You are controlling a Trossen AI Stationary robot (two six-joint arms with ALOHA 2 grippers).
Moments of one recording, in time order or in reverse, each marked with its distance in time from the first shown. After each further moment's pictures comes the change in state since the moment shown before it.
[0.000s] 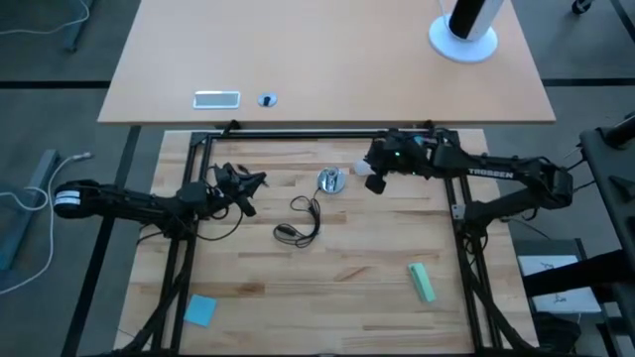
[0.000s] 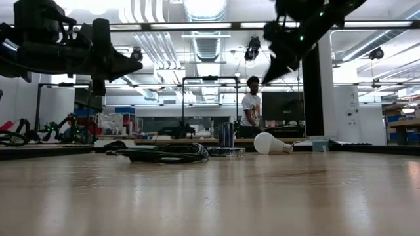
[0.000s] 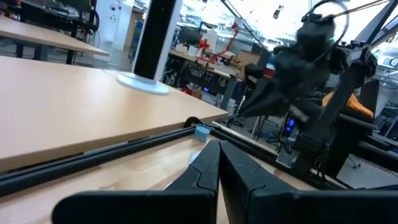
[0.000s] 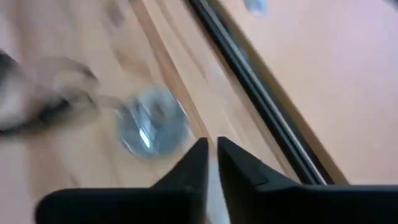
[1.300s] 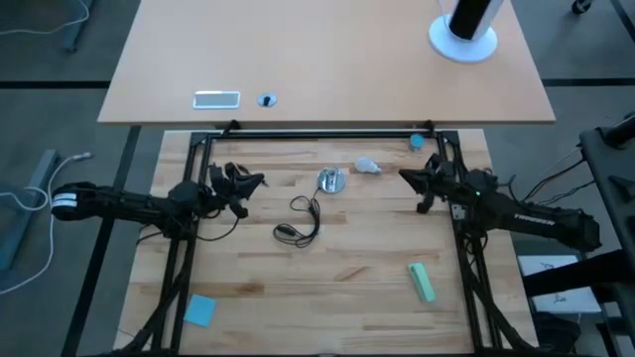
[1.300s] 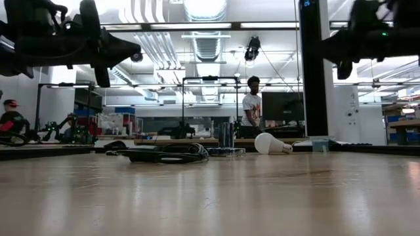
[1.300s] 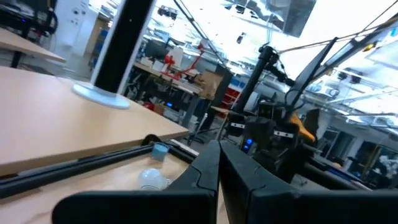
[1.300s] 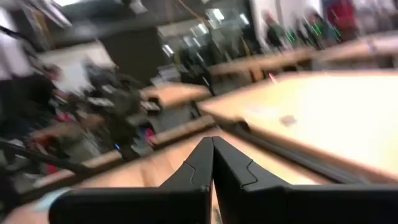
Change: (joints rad) left arm 0.000 -0.058 0.002 0.062 0.115 -0.067; right arm 0.024 -0.886 -0.768 0.685 -0.186 0.397
